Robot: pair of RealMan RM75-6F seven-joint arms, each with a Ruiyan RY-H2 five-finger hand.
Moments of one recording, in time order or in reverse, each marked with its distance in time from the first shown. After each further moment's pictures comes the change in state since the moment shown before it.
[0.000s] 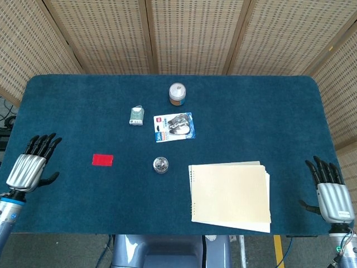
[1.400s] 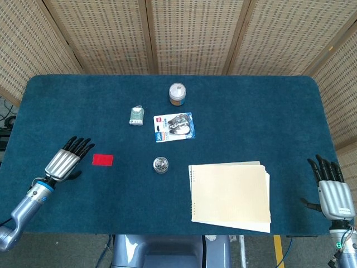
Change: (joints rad) left arm -0.186 -0.351 0.114 0.630 0.174 -0.116 -0.230; right arm 0.013 -0.010 0.016 0.018 0.045 -0.032 -0.004
